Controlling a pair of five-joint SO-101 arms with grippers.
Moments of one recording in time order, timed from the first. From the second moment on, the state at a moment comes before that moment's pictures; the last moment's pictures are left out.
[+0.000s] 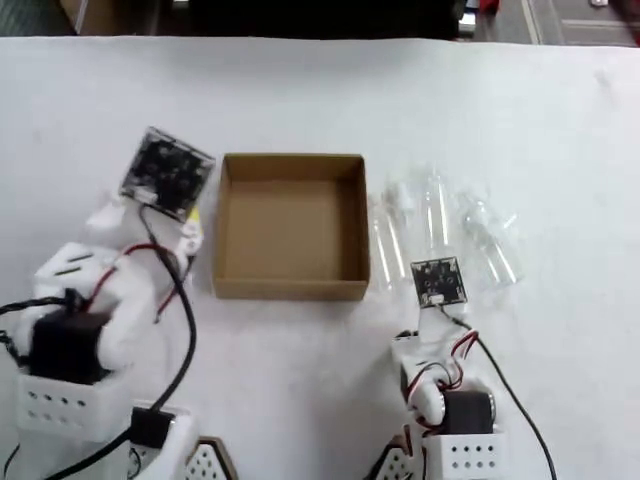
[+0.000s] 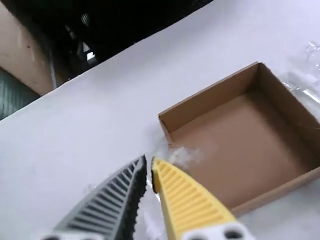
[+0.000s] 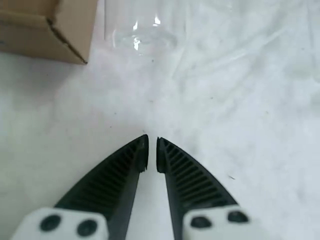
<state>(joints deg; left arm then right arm) 3.2 -56.4 30.4 71.0 -17.7 -4.9 -103.1 96.4 72.7 8.7</state>
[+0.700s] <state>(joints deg) 7.0 -75.5 69.5 41.5 -8.9 -4.9 -103.1 96.4 72.7 8.7</state>
